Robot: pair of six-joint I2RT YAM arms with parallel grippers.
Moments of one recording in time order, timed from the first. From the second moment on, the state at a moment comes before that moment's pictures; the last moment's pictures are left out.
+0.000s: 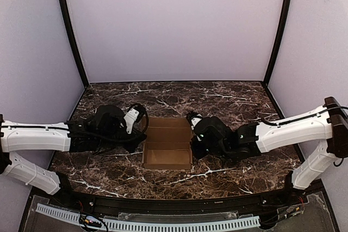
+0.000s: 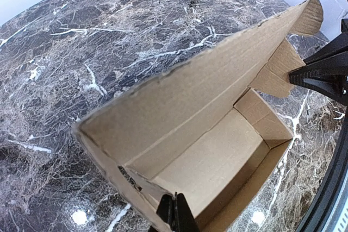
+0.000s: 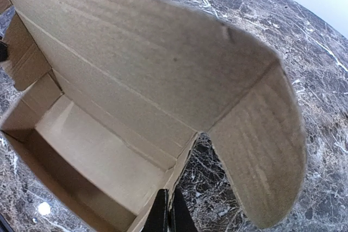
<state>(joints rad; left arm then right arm) -0.91 1.24 0.70 -0.13 -0.08 -0.23 1.20 1.53 0.90 -0.16 0.47 0.40</state>
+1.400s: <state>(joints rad) -0.97 1.26 0.62 0.00 -0.11 -0.23 1.27 1.55 0.88 -0.14 0.56 0.61</state>
